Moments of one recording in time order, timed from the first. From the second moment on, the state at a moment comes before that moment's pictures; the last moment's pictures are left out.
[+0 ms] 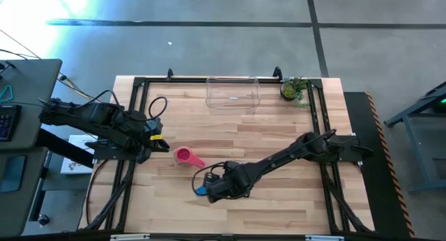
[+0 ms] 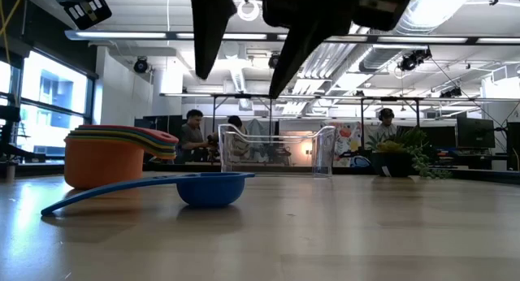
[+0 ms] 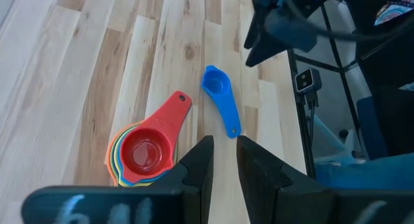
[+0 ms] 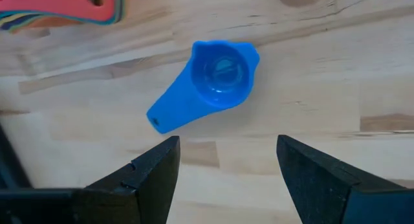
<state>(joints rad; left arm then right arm) -0.20 0.75 0.88 -0.84 0.09 -0.41 0.43 2.27 2.08 -1.05 0.16 2.16</state>
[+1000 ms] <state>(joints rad) -0.20 0.75 0.88 -0.84 0.09 -0.41 0.39 2.42 2.08 -1.05 0.09 2.24</state>
